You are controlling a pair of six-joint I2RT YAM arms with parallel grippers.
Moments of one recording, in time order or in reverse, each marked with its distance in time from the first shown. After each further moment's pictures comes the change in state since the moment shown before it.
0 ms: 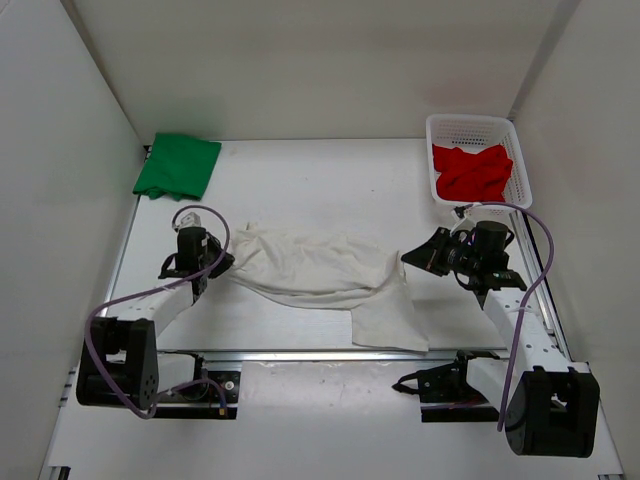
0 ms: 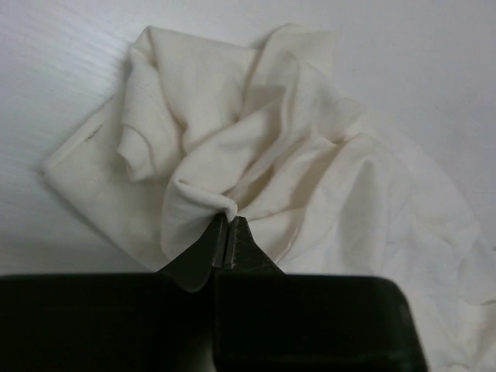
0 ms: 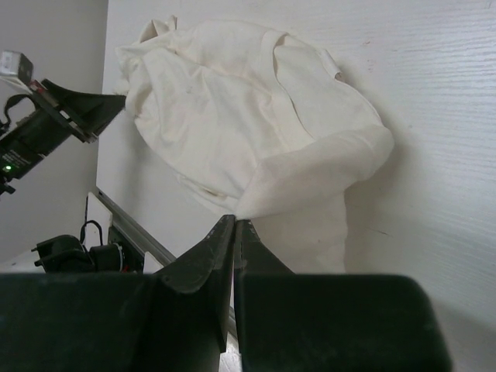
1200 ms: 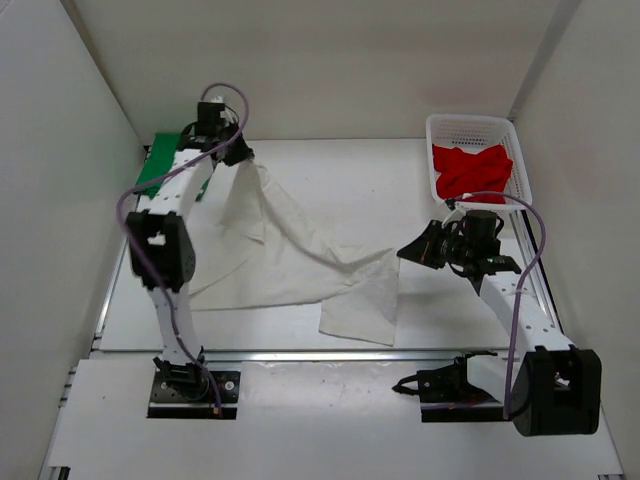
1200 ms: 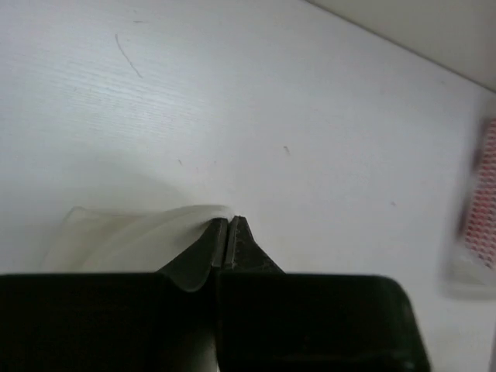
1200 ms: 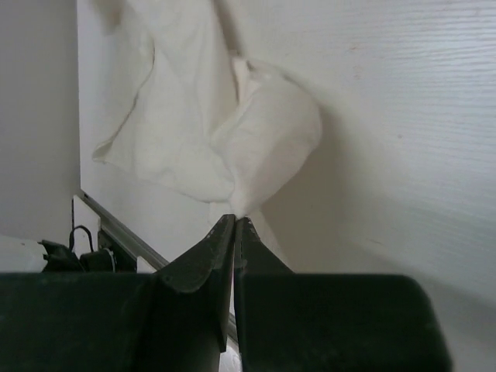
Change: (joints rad) left arm -0.039 0.684 1.331 -0.528 0.110 0.133; right arm 0.071 0.080 0.086 -0.057 0.085 -0.019
